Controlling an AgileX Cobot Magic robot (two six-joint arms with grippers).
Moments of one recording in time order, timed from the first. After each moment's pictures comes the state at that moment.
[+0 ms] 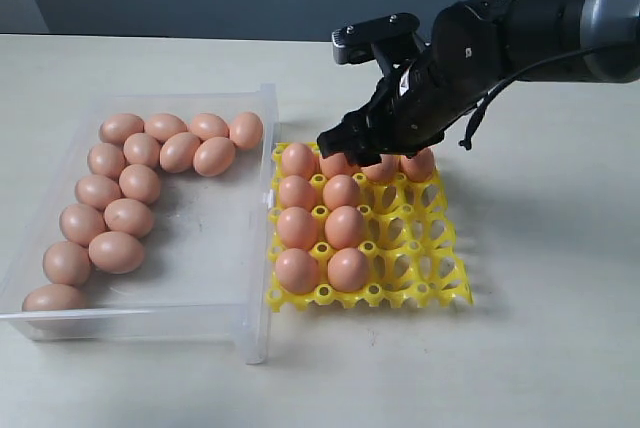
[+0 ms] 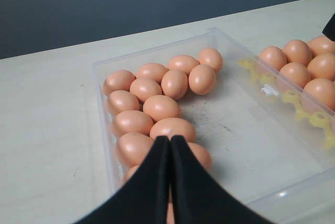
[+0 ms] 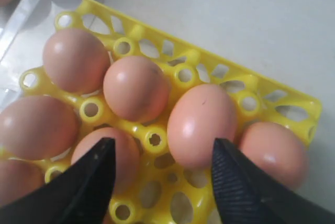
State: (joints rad) left arm -0.16 0.00 0.00 0.00 0.32 0.06; right arm 0.55 1.83 -1.18 0.01 0.49 0.08
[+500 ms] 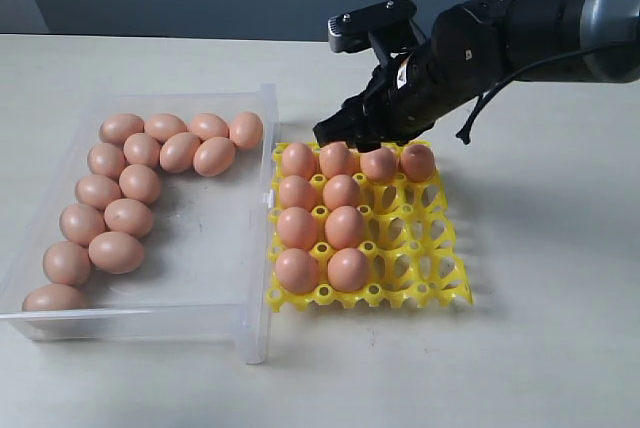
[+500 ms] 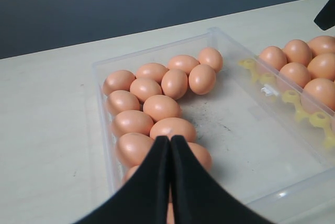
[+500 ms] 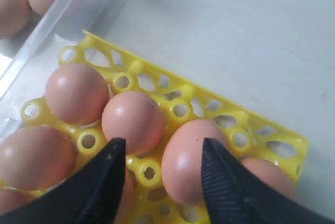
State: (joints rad) left arm -0.16 0.00 0.00 0.00 0.32 0.06; right arm 0.55 1.83 -1.18 -0.03 0.40 0.08
